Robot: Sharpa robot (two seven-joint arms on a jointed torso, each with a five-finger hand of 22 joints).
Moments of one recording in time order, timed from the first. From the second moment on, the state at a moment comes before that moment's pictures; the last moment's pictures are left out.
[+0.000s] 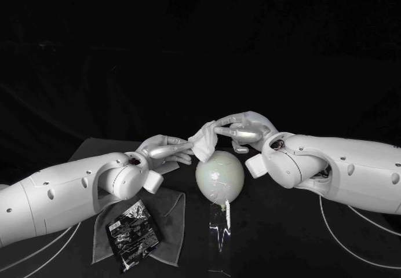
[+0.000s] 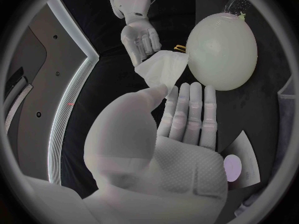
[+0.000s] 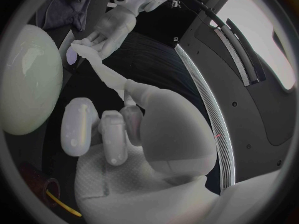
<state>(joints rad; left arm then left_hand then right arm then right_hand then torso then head) 1.23 -0.73 -0.10 1.43 -0.11 -0.19 0.15 1.33 -0.14 0.55 0.10 0.05 0.92 0.16 0.31 0.34 1.05 0.16 0.15 0.08 0.73 0.12 0.75 0.49 0.15 0.61 0.26 0.71 0.30 1.37 -0.83 -0.14 1.67 -0.22 -0.52 0.16 1.36 -0.06 0.59 0.04 0.04 1.02 0.08 0.34 0.54 1.45 0.01 1.39 1.31 1.47 -0.05 1.56 1.31 0.06 1.43 0.06 1.27 1.31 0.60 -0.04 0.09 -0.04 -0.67</state>
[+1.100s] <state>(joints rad) 1.17 -0.65 -0.10 1.33 0.36 0.01 0.30 1.16 -0.09 0.26 0.29 0.05 0.60 0.18 0.19 0.27 0.84 0.24 0.13 0.07 0.67 0.20 0.38 0.22 0.16 0.65 0.29 0.29 0.06 1.40 -0.68 -0.13 1.56 -0.22 -0.52 0.16 1.35 -0.06 0.60 0.04 0.05 1.02 0.08 0.34 0.54 1.45 0.01 1.39 1.31 1.47 -0.05 1.56 1.31 0.06 1.43 0.06 1.27 1.31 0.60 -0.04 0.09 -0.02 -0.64</state>
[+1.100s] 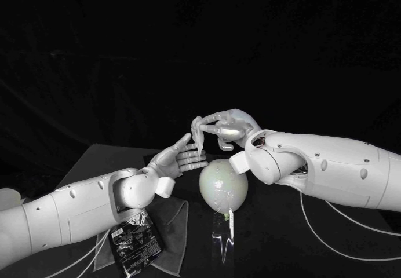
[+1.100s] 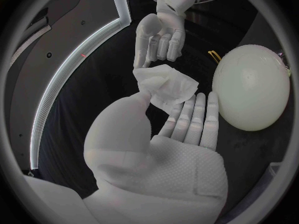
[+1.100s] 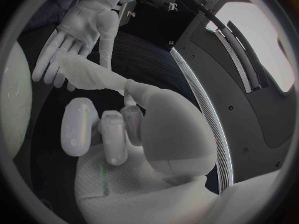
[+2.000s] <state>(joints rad) 1.12 -0.61 -0.10 1.26 0.52 0.08 0.32 1.10 0.01 0.14 0.30 0.05 0.54 0.16 0.29 0.33 0.81 0.25 0.12 0.07 0.72 0.20 0.30 0.18 0.16 0.81 0.29 0.23 0.06 1.44 -0.60 -0.12 1.48 -0.22 -0.52 0.17 1.36 -0.06 0.60 0.04 0.05 1.02 0.08 0.34 0.54 1.45 0.01 1.39 1.31 1.47 -0.05 1.56 1.31 0.06 1.43 0.06 1.27 1.31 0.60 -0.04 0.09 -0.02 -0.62</state>
